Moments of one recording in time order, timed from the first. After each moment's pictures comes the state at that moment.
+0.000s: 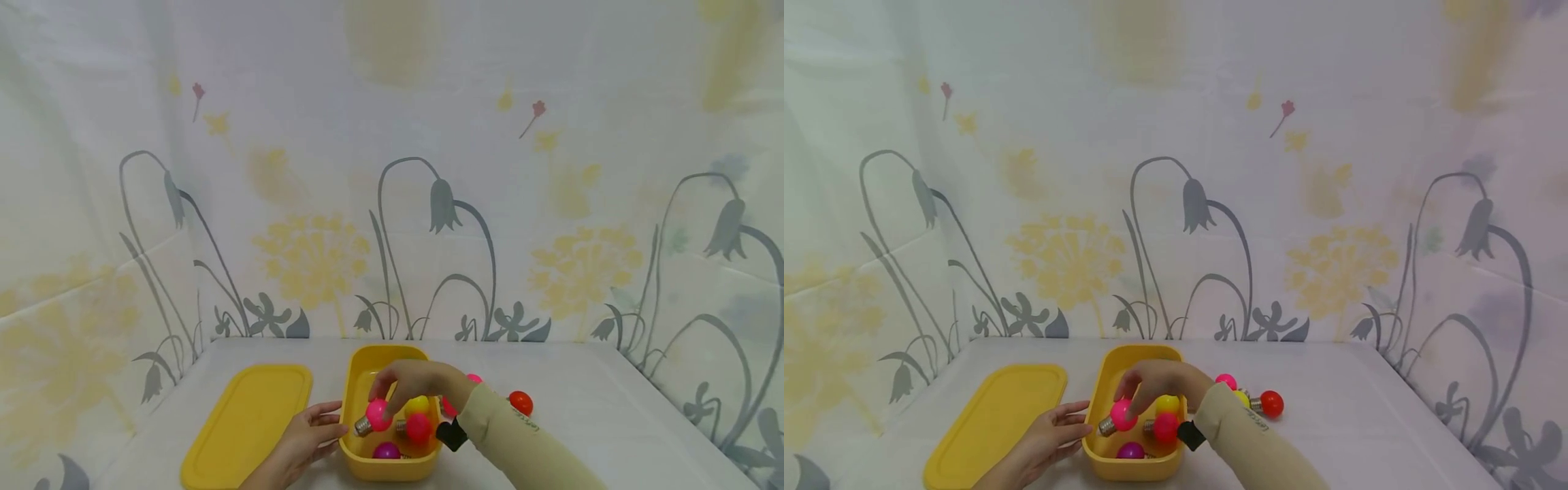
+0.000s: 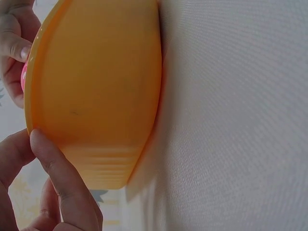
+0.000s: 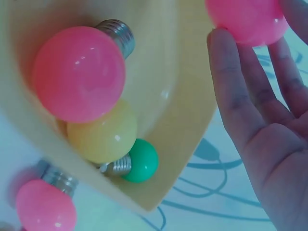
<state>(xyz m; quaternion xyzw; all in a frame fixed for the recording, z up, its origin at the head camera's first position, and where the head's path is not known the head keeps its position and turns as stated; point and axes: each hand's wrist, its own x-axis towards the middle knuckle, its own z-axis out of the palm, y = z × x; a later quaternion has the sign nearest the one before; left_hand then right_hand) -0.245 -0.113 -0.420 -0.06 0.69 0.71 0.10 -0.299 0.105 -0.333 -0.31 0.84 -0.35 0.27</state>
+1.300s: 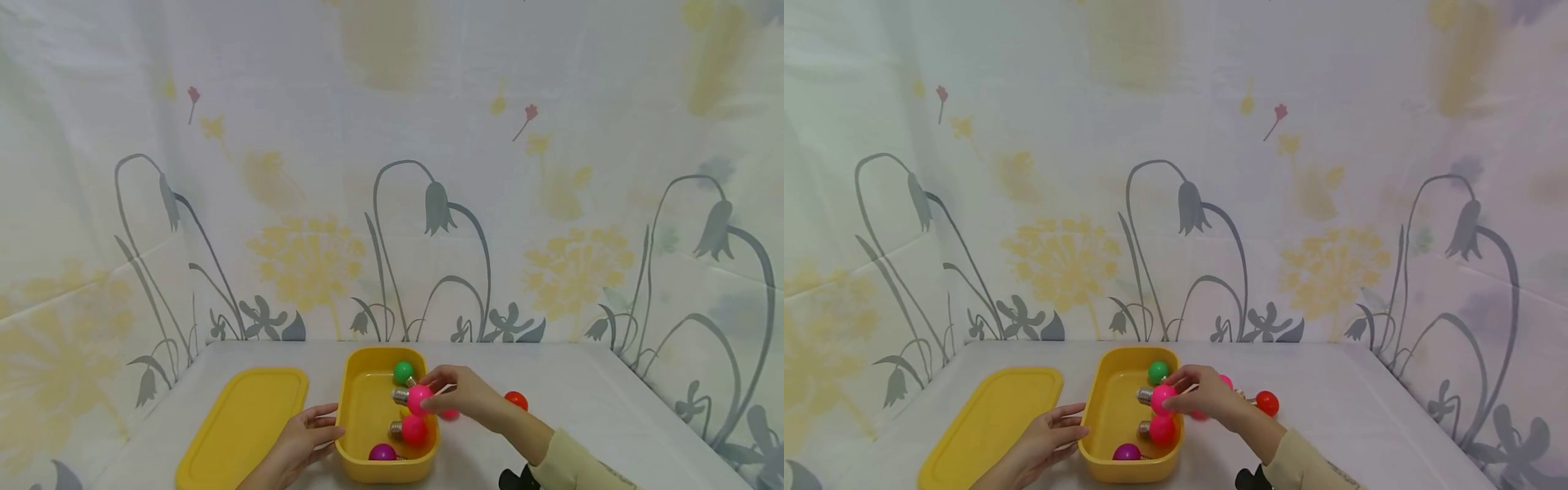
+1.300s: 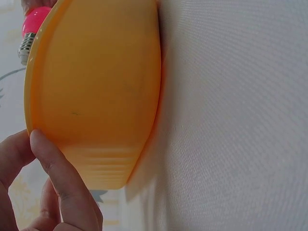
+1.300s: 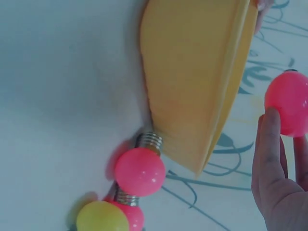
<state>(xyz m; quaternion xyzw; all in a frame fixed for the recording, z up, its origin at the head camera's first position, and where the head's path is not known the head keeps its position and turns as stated) -0.246 -0.112 -0.421 -0.07 0.69 0.71 0.10 -0.258 0.177 -0.350 -0.16 0.83 -0.52 0.11</state>
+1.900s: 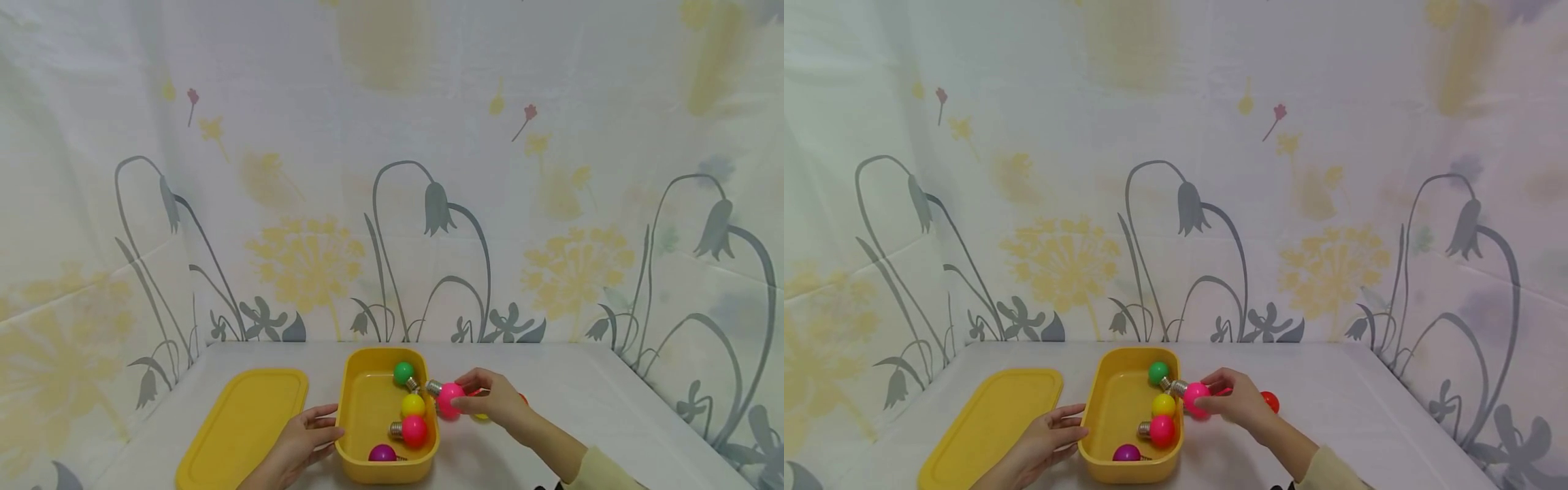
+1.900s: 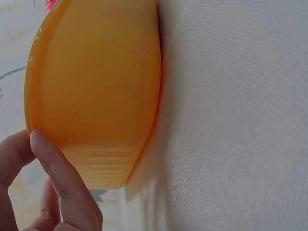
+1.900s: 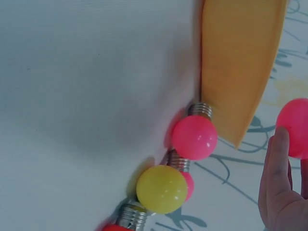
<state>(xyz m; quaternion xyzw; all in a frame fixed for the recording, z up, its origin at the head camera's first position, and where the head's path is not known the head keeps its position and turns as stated) -0.245 -0.112 -0.419 -0.07 0.69 0.71 0.10 -0.250 0.213 -0.364 -0.08 0.83 -0.55 0.03</state>
